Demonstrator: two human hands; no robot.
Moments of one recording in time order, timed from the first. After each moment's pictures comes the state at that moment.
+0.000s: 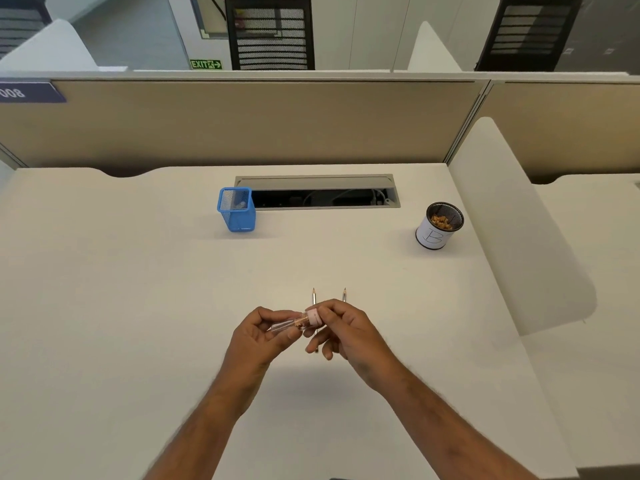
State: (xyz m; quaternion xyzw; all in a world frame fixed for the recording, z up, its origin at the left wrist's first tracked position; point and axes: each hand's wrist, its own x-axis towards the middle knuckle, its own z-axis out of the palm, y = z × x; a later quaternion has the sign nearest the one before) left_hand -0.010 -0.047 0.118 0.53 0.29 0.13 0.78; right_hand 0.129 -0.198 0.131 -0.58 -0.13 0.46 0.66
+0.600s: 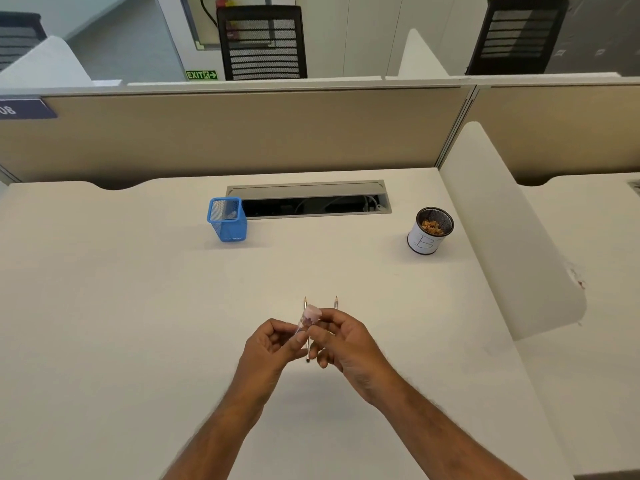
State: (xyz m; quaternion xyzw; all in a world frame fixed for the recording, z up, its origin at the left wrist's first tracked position) left_hand 0.015 -0.077 0.116 0.57 0.35 0.11 0.74; right_hand 0.134 -0.213 0.123 -0.54 -0.09 0.45 0.70
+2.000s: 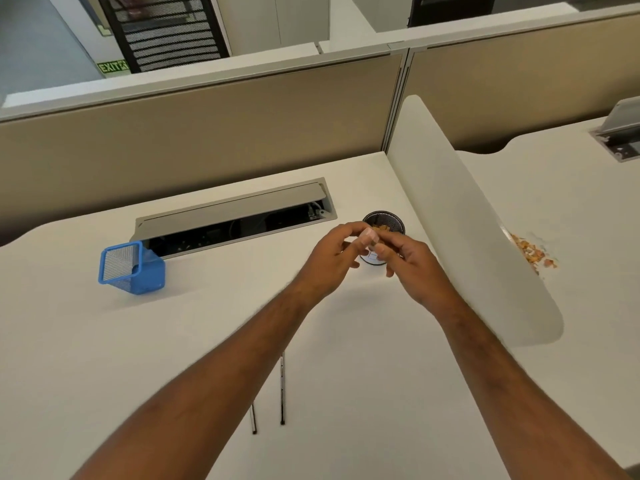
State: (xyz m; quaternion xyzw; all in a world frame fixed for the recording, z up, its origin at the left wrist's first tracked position) left_hand 0.354 -0.118 0.123 0.77 0.10 -0.01 0.63; right_hand 0.415 -0.302 0.113 -0.80 -0.18 0.18 0.54
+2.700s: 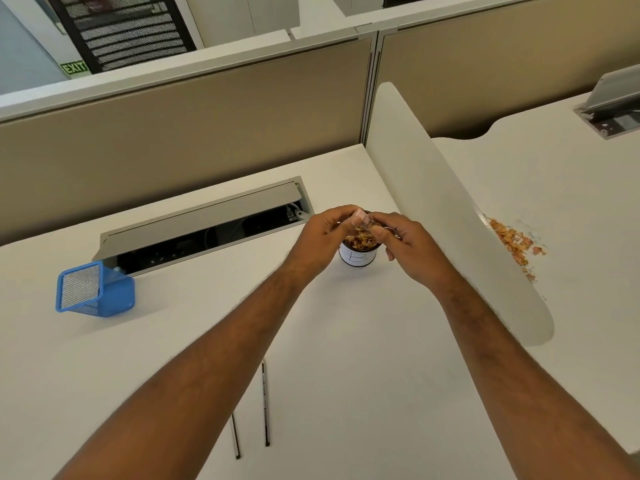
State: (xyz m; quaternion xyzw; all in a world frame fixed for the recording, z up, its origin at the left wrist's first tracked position) left_hand 0.419 -0.123 0.106 0.78 0.09 -0.01 0.62; right_hand 0.471 -0.321 0.103 -0.83 -0.21 0.16 0.49
